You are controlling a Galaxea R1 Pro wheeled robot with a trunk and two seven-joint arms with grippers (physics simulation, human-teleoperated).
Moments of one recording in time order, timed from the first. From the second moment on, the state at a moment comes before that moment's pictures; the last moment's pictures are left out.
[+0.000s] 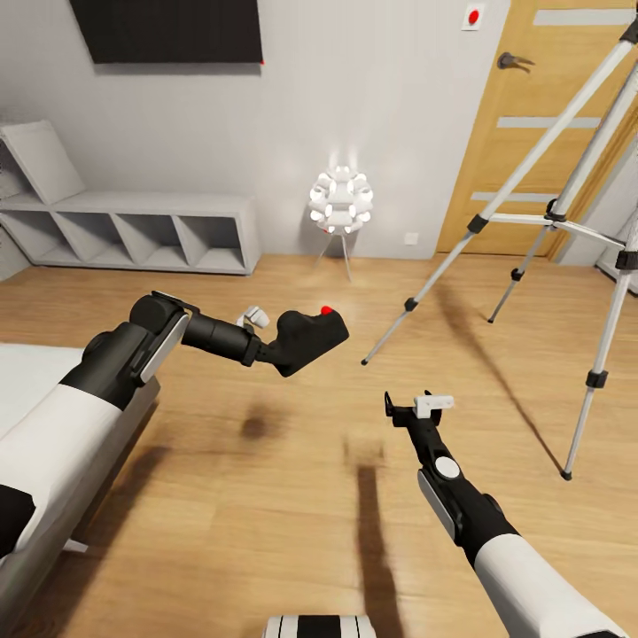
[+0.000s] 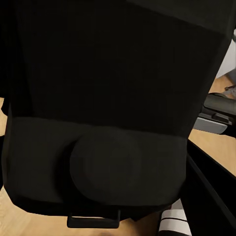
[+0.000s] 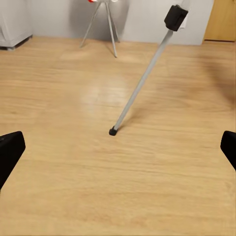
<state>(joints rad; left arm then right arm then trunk) -1.20 0.25 -0.48 -1.04 0.22 0.99 -1.25 -0.68 -0.03 0.20 -0.71 -0.10 -0.31 -0.11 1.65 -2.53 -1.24</state>
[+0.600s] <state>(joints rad) -1.20 0.26 -0.48 -1.03 0.22 0.99 -1.33 -0.68 -0.03 0.20 -0.71 -0.10 -0.31 -0.11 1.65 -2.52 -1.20</state>
